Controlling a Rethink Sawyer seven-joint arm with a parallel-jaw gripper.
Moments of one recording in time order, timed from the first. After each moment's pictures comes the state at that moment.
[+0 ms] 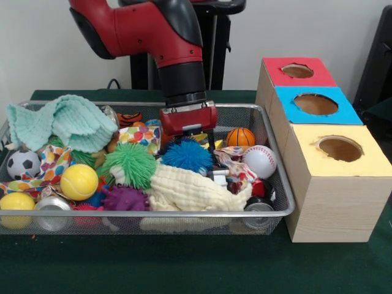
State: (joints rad) arm -0.65 -0.38 0.30 1.93 -0.47 -0.36 1.46
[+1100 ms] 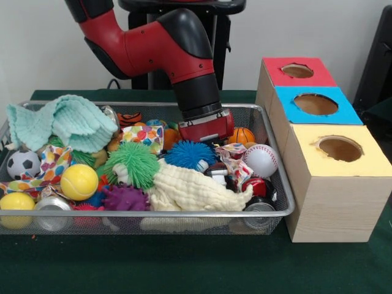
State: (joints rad) arm -0.72 -0.27 0.41 1.93 -0.42 -0.34 1.46
